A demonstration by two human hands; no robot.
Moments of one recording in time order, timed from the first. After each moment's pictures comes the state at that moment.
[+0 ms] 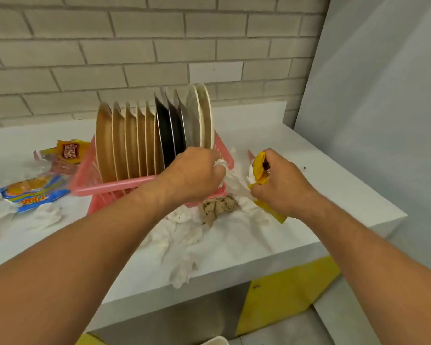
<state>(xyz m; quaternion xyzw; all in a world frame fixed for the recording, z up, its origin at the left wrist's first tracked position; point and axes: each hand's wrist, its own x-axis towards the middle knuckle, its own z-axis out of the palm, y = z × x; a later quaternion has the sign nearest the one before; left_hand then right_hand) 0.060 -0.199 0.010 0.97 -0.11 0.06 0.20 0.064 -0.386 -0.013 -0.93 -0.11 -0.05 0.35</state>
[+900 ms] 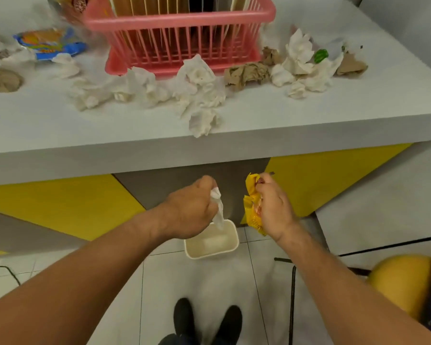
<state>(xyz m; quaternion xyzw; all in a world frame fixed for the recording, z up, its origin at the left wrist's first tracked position) -0.149 -0.190 -0.204 0.94 -0.04 -0.18 0.27 -0.114 -0.372 -0.233 -0.77 0.02 0.14 0.62</state>
